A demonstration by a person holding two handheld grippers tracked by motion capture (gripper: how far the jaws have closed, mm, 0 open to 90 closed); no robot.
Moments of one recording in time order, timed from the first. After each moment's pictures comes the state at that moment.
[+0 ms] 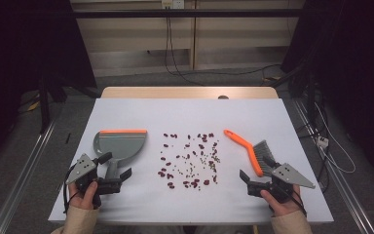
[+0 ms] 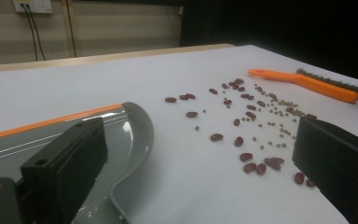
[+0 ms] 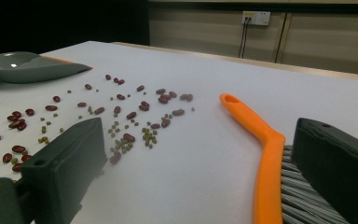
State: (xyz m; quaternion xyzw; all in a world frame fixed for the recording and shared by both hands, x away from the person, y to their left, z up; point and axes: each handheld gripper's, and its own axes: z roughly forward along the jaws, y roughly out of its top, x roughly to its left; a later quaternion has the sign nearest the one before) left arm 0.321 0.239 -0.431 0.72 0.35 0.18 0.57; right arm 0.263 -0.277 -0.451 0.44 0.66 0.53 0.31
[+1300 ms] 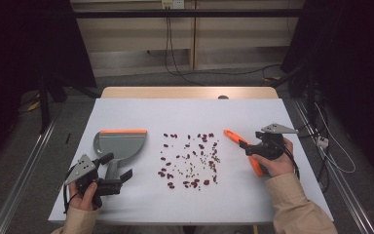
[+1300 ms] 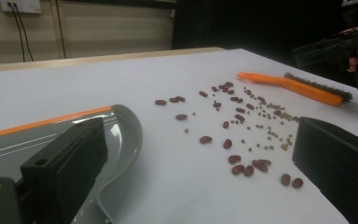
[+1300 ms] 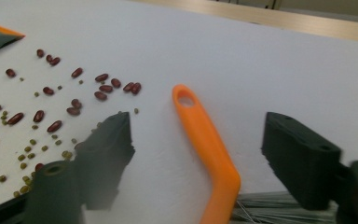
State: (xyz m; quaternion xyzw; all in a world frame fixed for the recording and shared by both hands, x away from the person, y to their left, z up) left arm 0.320 0.239 -0.431 0.71 0.35 0.17 0.58; right arm 0.374 -0.291 -0.427 0.50 0.72 0.41 0.23
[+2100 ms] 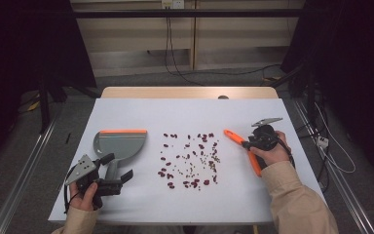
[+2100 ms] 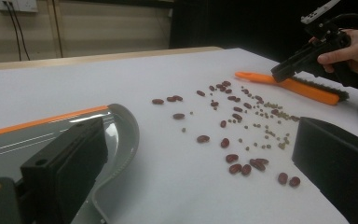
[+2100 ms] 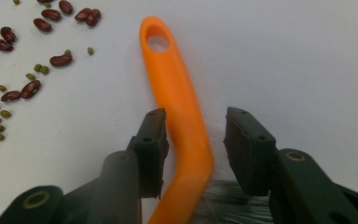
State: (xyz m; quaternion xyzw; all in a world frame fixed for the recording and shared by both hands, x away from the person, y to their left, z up) left arm 0.320 0.238 -0.431 0.72 0.34 0.16 0.58; right arm 0.413 -0.295 -0.444 0.51 0.80 0.29 0.16
